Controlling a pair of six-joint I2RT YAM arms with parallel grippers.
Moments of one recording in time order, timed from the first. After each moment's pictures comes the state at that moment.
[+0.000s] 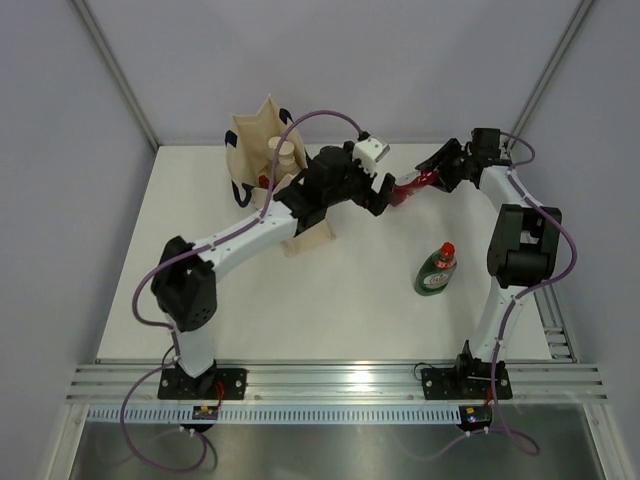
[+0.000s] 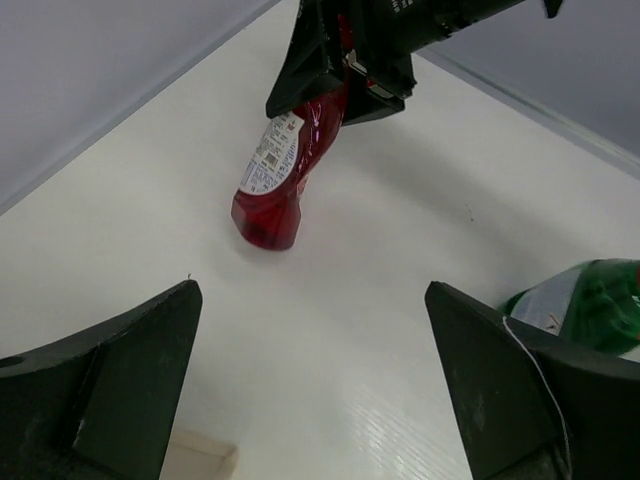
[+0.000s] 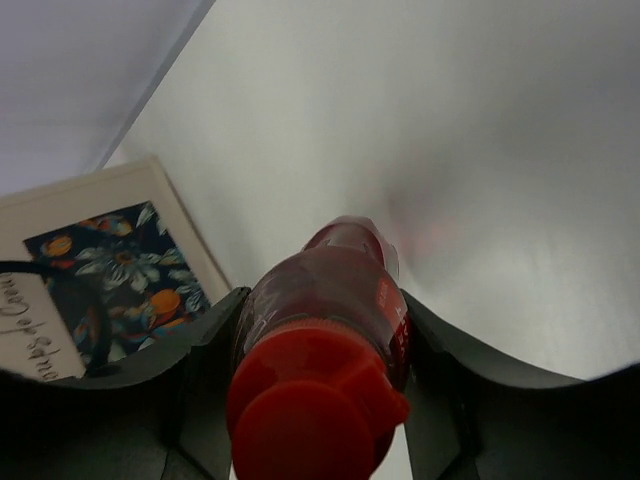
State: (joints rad) left arm -0.77 1.79 1.55 -0.02 0.14 -0.01; right arm -0.10 2.04 1.62 -0.31 -0.44 0.73
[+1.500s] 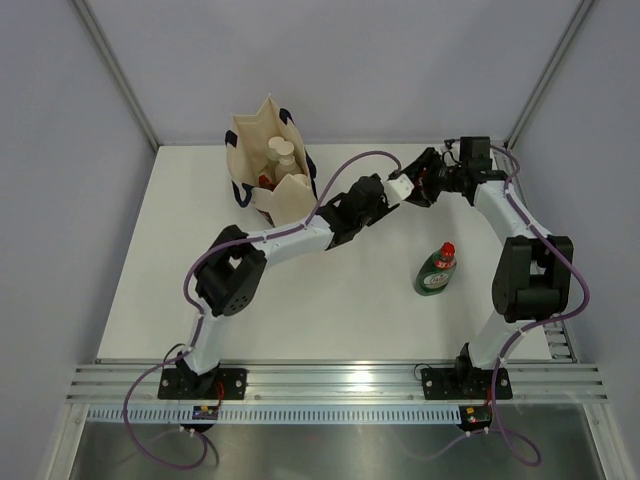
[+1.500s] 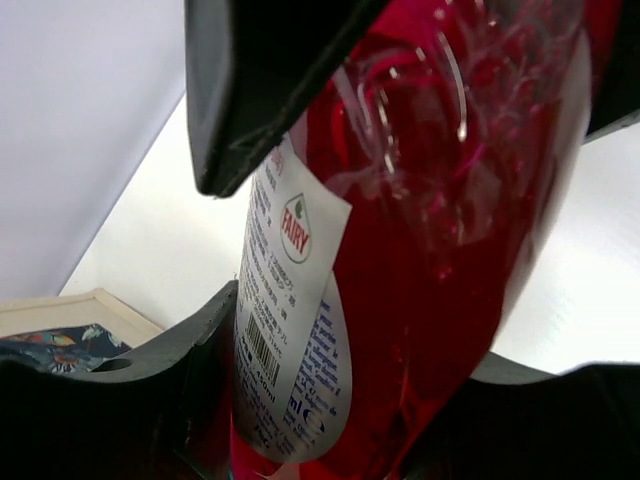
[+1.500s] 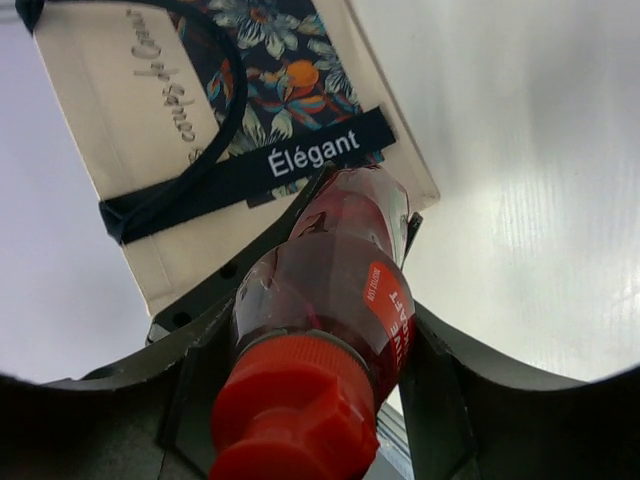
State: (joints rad) left arm -0.86 2.12 1.64 0.02 -0.29 0.40; right arm 0.01 1.74 1.37 -0.37 -0.76 0.88
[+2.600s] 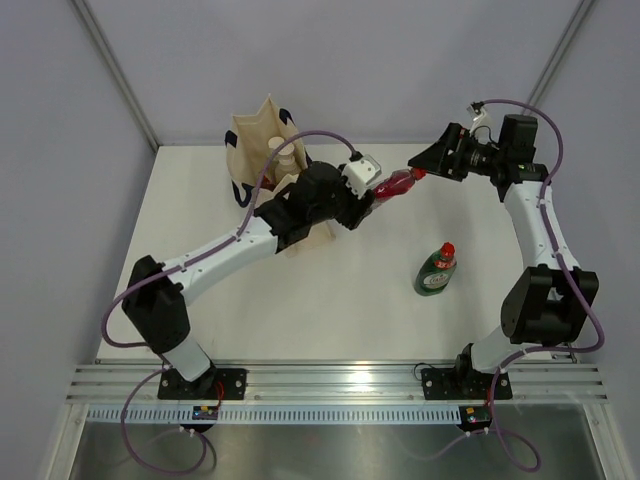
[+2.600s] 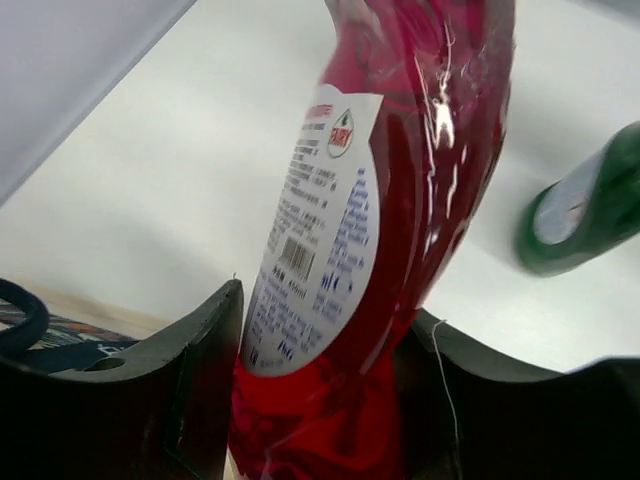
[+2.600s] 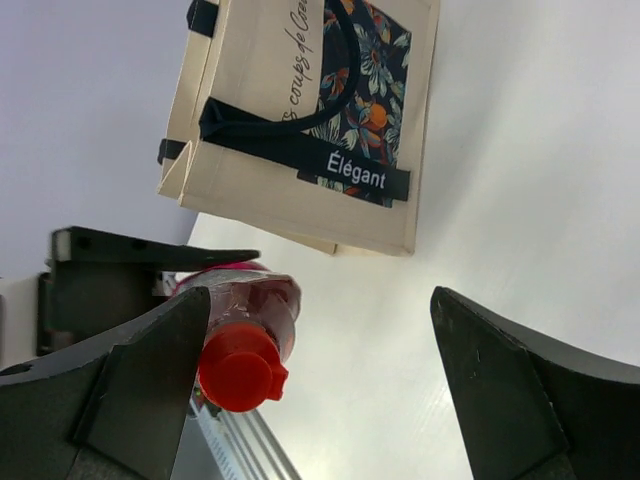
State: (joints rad) left arm -0.82 1.65 1.41 -0.15 0.03 0.15; right arm -0.09 1.60 1.46 -0.38 -0.96 0.39
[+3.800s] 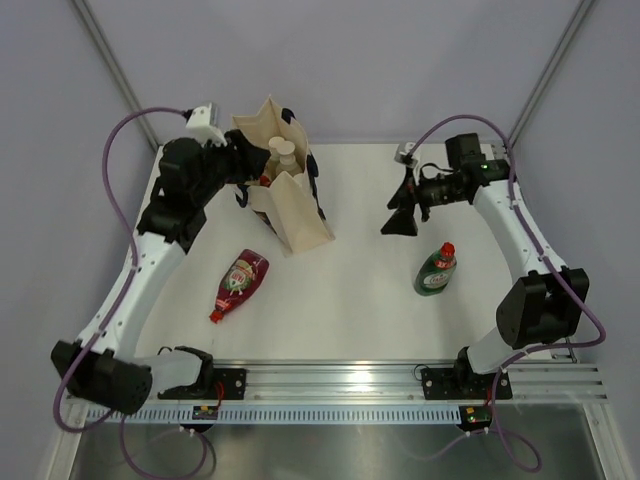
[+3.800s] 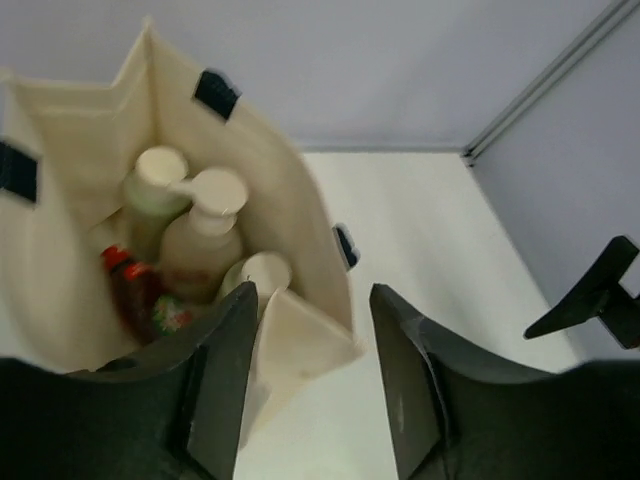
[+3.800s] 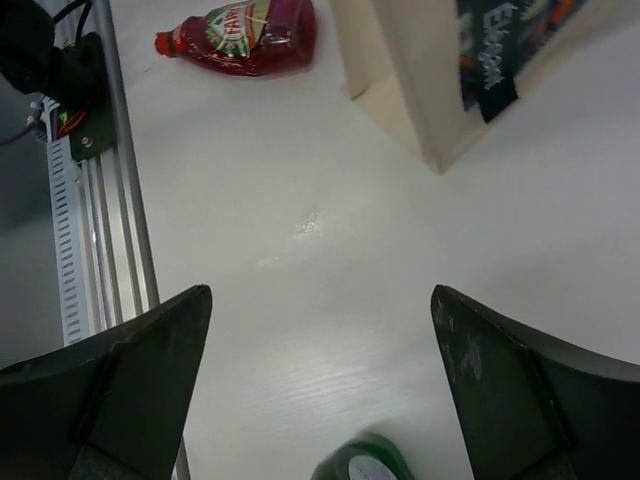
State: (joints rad) left arm -0.29 1.27 1.33 -0.18 0.16 -0.39; right arm 0.10 1.58 1.51 -0.99 -1.04 -0.70
